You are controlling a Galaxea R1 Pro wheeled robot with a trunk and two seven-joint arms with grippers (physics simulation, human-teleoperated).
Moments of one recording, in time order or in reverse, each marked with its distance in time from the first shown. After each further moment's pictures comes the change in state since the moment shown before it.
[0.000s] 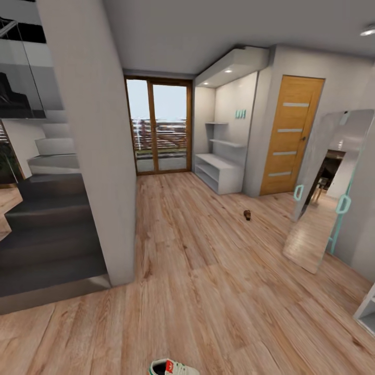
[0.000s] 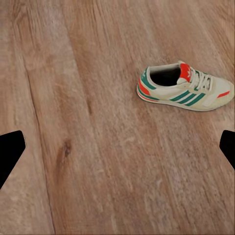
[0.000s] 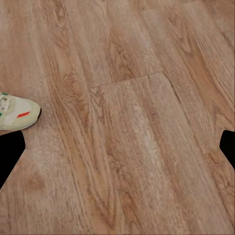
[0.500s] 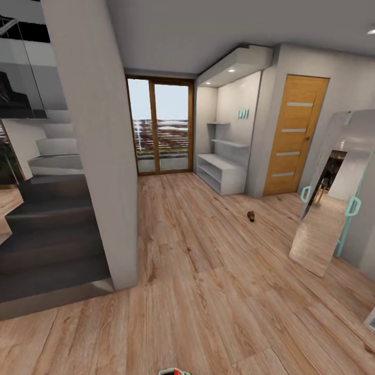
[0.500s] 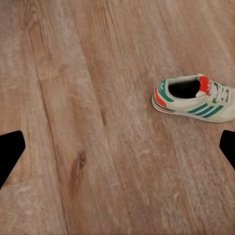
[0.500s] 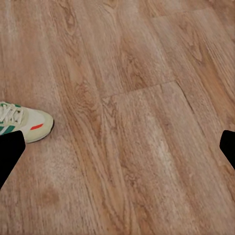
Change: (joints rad) left arm 0.000 0.000 0.000 0.001 0.000 0.000 0.001; right arm 0.000 0.000 0.000 -0.002 0.000 0.000 -0.001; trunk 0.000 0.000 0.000
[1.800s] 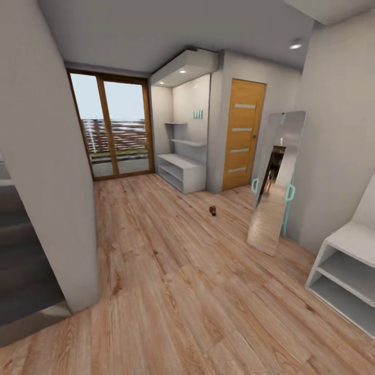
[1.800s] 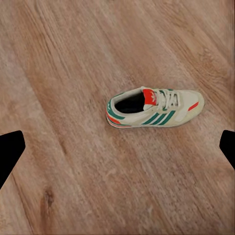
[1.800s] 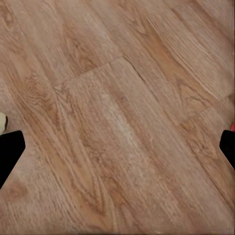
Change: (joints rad) left arm 0.000 0.000 0.000 0.000 0.000 0.000 0.000; right arm 0.000 0.000 0.000 0.001 0.000 0.000 0.000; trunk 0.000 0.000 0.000
